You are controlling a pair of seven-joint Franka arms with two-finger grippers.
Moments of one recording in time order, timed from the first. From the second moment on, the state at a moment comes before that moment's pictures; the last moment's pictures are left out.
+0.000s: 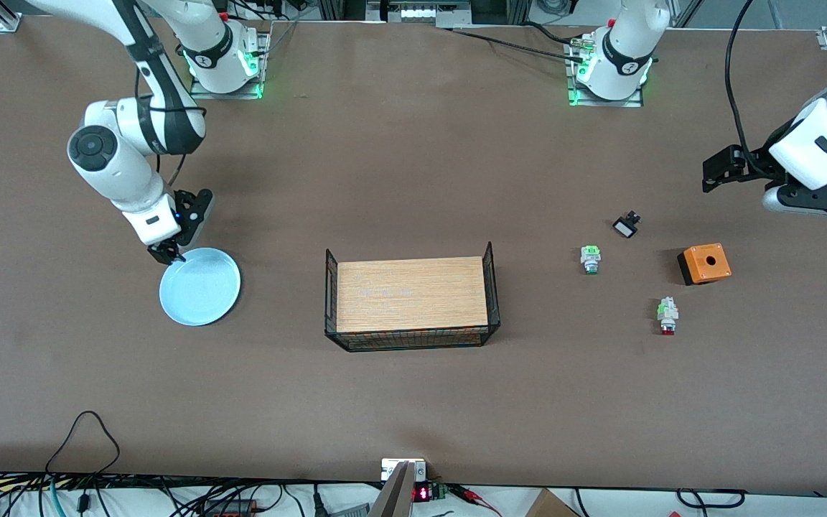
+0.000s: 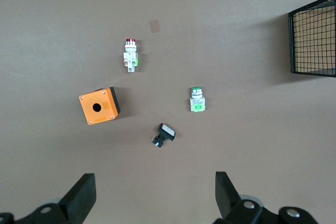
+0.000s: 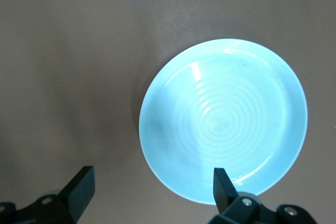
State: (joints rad) left arm 0.01 0.03 -0.07 -1.62 0.01 1.58 0.02; right arm 0.05 0.21 0.03 -2.34 -0.13 2.63 -1.13
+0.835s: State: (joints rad) left arm 0.01 0.03 -0.07 -1.62 0.01 1.57 0.02; right arm 0.02 0.36 0.03 -2.36 -0.13 2.85 -1.19
